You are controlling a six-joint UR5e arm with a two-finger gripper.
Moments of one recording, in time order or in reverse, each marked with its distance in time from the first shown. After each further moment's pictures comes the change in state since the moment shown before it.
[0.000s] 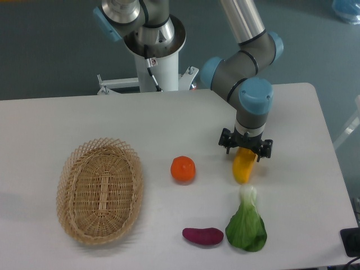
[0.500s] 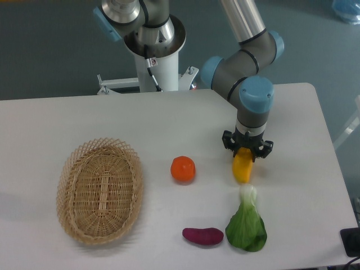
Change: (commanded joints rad) arm 0.000 0.049 0.018 -0.002 -0.009 0.000
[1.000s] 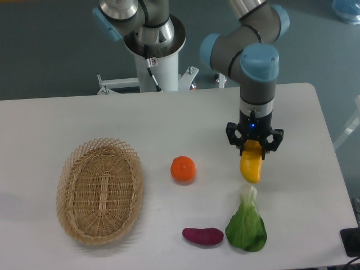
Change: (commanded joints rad) arm -0.006 0.163 0.087 -0.018 -0.195 -0.176
